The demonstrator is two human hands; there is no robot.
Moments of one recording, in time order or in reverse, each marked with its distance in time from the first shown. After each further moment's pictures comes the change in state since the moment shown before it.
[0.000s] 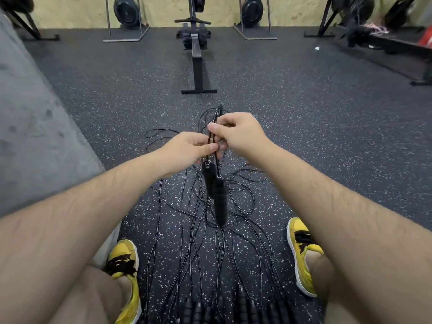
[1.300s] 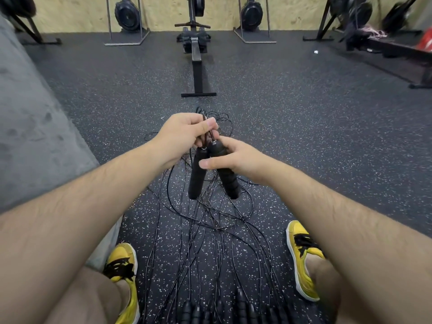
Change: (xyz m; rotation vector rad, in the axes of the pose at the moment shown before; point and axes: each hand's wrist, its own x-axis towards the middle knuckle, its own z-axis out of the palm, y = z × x) left_hand 0.007 0.033 -0.007 -0.235 0.213 0.058; right_hand -0.018 0.028 -0.007 0.113 -0.402 0.136
